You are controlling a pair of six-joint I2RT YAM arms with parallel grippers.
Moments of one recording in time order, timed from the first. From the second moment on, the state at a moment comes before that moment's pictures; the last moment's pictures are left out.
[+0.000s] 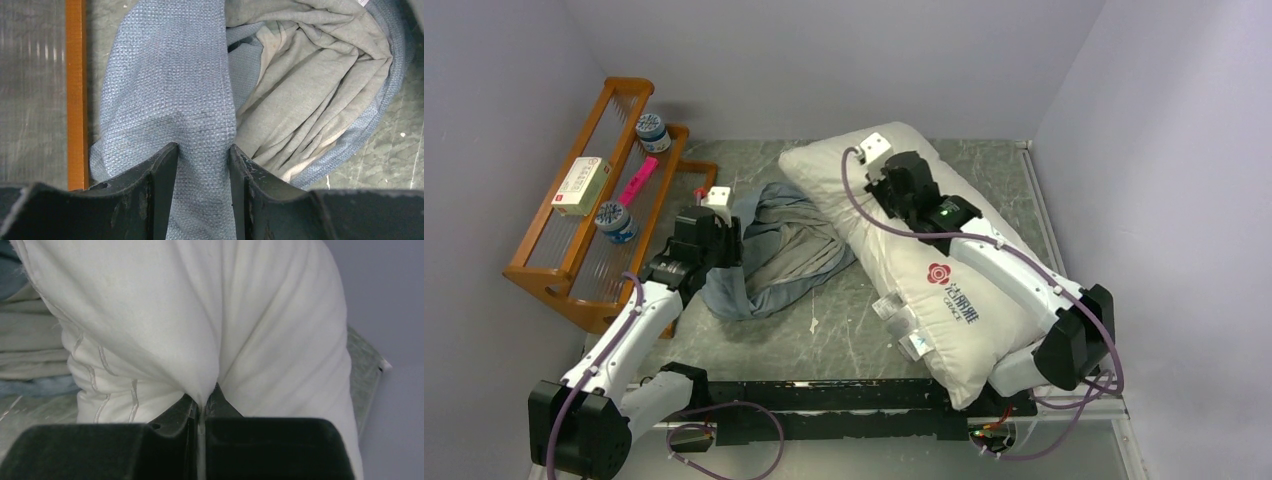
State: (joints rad) left arm -0.25 1.01 0.75 -0.36 -0.07 -0.15; right arm 0.68 1.44 1.30 -0.38 0.27 -0.26
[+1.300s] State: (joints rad) left arm -0.26 1.01 0.72 -0.27 0.28 -0.11; right arm 0.42 1.72 1.43 -0.10 0.38 -0.06
